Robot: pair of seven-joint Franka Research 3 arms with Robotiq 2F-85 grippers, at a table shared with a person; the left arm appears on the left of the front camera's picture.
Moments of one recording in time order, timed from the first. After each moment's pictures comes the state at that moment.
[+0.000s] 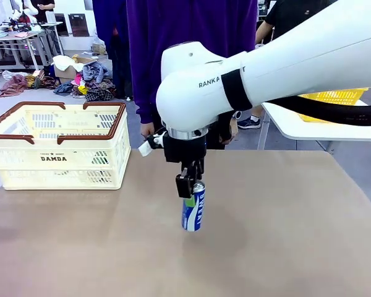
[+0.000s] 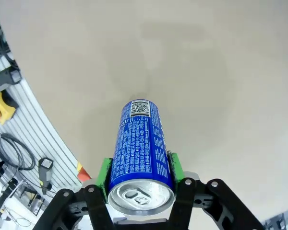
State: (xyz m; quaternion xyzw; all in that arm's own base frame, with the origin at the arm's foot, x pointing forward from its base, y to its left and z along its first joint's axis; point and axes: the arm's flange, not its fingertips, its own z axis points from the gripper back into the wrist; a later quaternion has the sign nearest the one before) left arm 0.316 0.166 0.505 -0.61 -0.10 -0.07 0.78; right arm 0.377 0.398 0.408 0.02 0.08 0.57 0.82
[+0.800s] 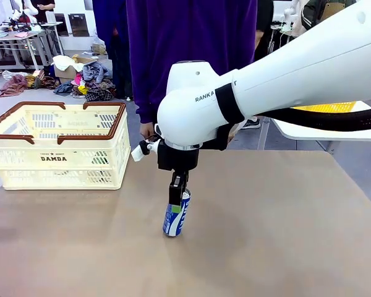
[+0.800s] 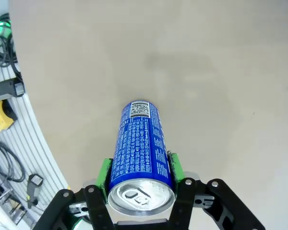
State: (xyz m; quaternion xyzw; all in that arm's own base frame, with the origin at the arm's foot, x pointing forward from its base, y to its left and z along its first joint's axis) left arm 0.316 0.166 0.505 -0.61 -0.10 -0.07 0.78; right arm 0.384 0.406 0.384 0.07 0.03 0.62 0.78
